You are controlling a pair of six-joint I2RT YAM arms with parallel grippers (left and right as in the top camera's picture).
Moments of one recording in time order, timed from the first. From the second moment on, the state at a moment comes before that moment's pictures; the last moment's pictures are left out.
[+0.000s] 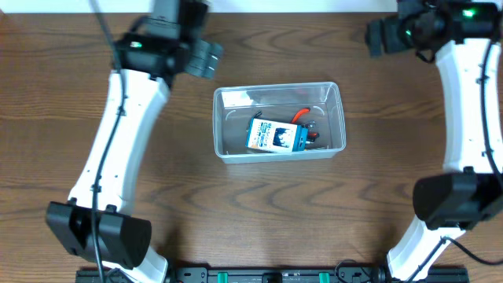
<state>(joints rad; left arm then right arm) -0.19 1.76 1.84 -0.96 -0.14 0.12 0.01 1.98 2.14 -1.08 -0.11 -0.19</state>
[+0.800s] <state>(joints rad) -0.11 1.44 1.50 -0.93 -0.14 0.04 0.02 1.88 2.08 -1.26 0.02 -0.09</state>
